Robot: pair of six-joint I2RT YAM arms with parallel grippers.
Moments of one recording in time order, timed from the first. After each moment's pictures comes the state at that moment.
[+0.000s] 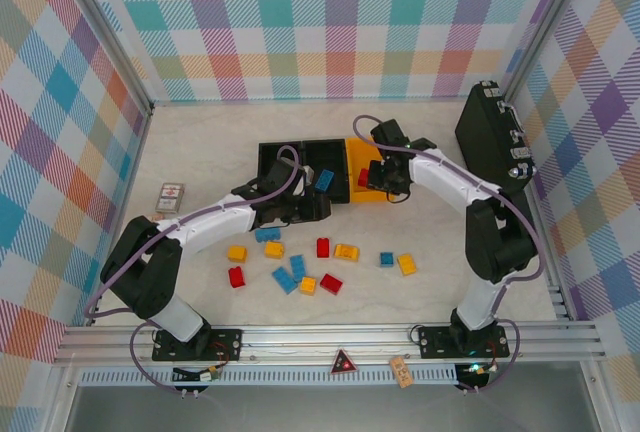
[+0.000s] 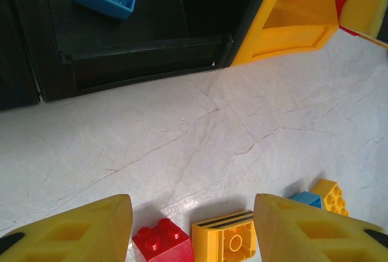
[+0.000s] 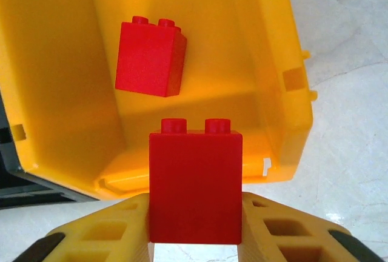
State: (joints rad) left arm -0.65 1.57 0.99 -0.29 0.22 -0.66; right arm 0.45 1.79 1.37 -0.77 0.02 0.59
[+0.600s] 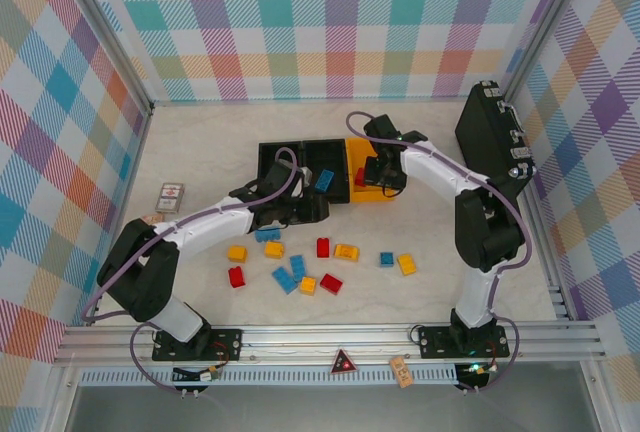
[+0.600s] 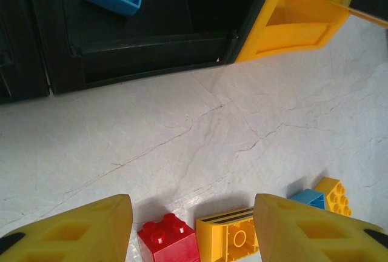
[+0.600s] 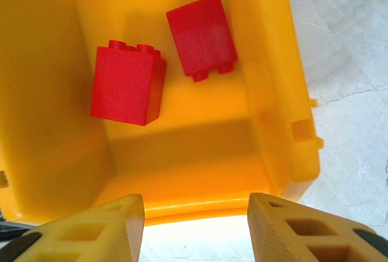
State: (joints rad) left arm -0.65 1.55 0.97 -0.29 0.22 -0.66; right arm 0.47 1.87 1.46 -0.82 0.09 0.57
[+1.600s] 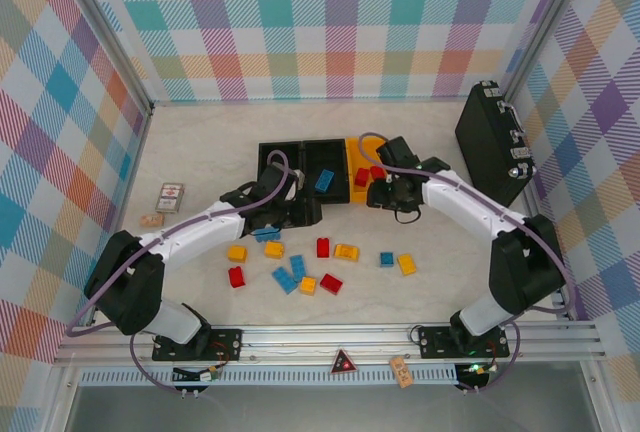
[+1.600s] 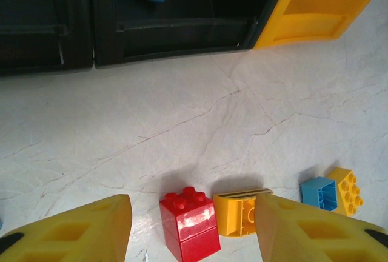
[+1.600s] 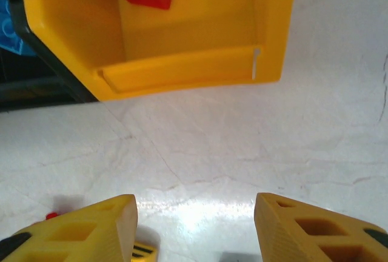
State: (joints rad) left arm -0.65 1.46 0.94 -0.38 0.17 -0.66; right arm 0.52 1.53 1.13 -0.78 0.00 0.57
